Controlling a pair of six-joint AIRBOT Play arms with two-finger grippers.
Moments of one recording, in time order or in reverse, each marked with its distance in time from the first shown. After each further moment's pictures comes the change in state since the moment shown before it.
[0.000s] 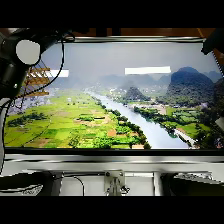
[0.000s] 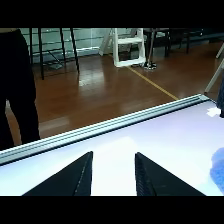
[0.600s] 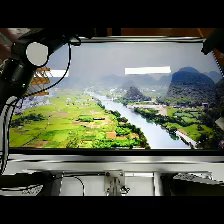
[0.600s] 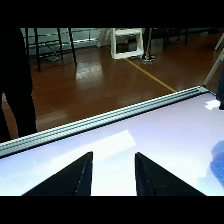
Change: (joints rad) left arm -0.008 -0.032 0.000 0.000 0.010 0.000; right arm 0.085 0.014 0.044 -0.041 -0.031 0.017
